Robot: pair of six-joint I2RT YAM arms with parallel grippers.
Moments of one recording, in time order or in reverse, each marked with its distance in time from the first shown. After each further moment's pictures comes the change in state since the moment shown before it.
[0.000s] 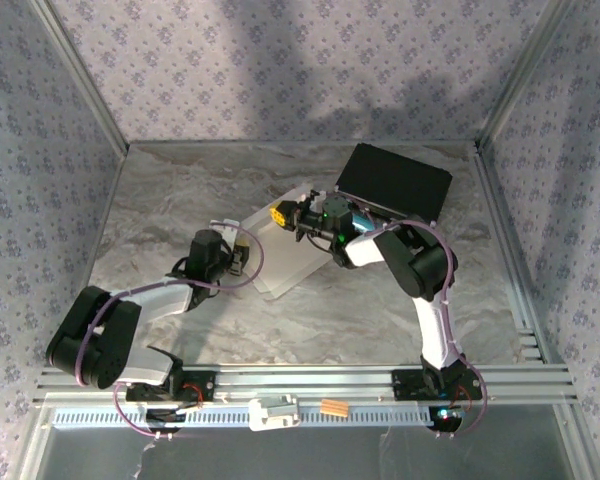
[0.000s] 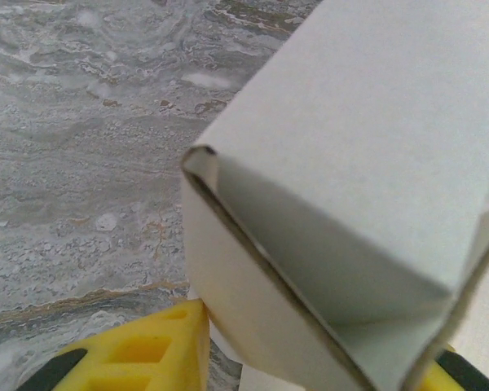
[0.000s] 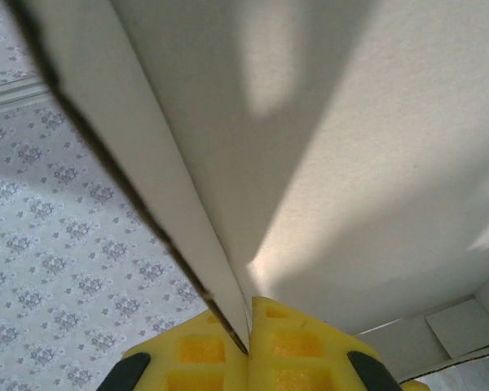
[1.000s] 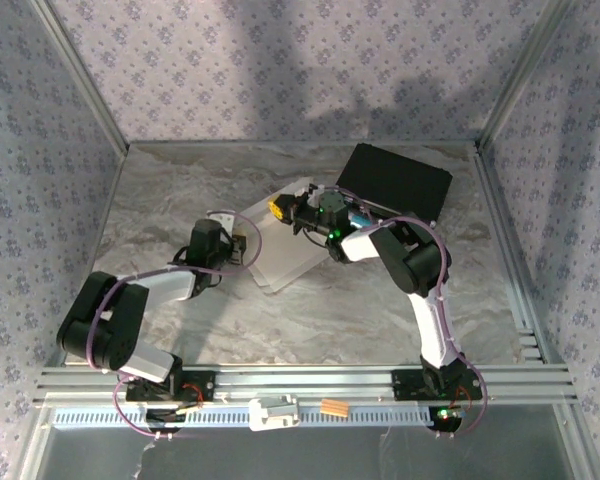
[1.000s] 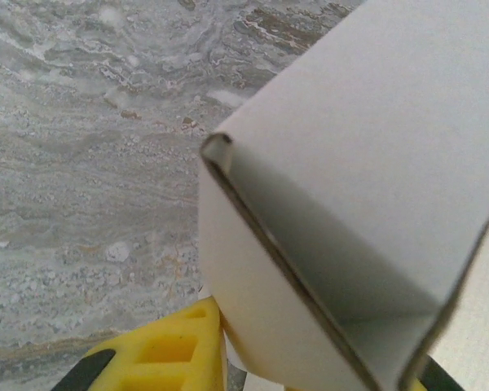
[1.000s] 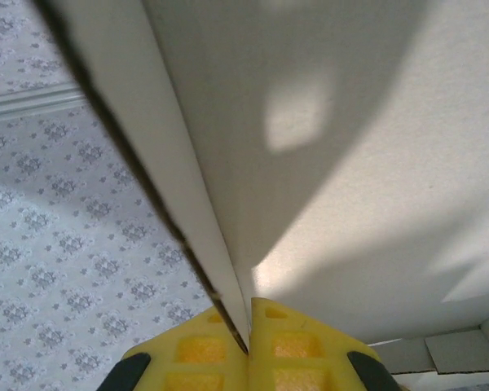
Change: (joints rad) left arm 0.043 0.106 0.102 -0.012 0.016 -0.091; right arm 0.000 0.058 0.084 -0.012 0.059 -0.056
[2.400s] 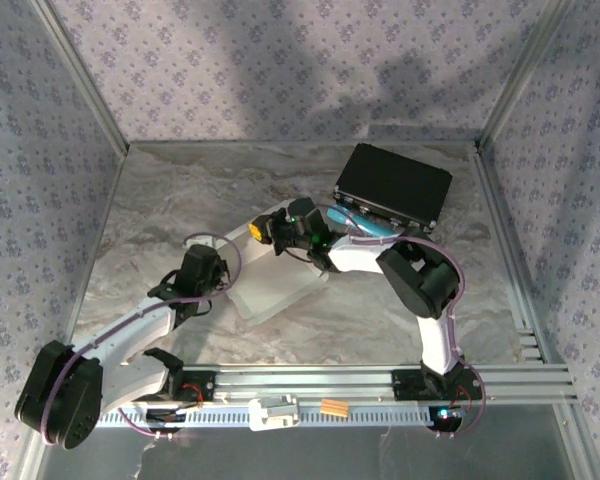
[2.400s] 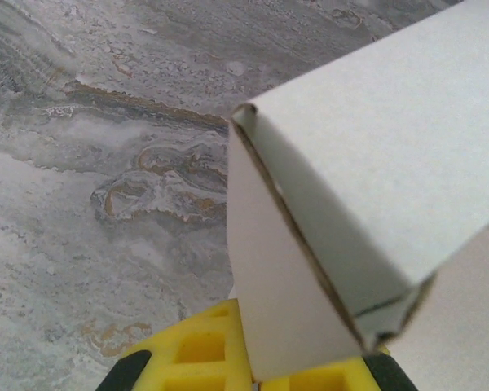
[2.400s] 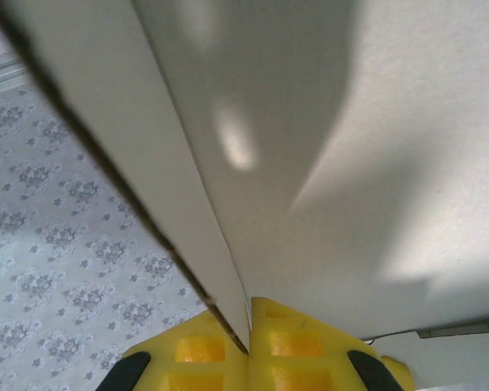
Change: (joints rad) left arm -0.087 -0.421 -0.138 -0.451 -0.208 -0.337; right arm 0.182 -0.169 0.031 -0.464 0.138 0.088
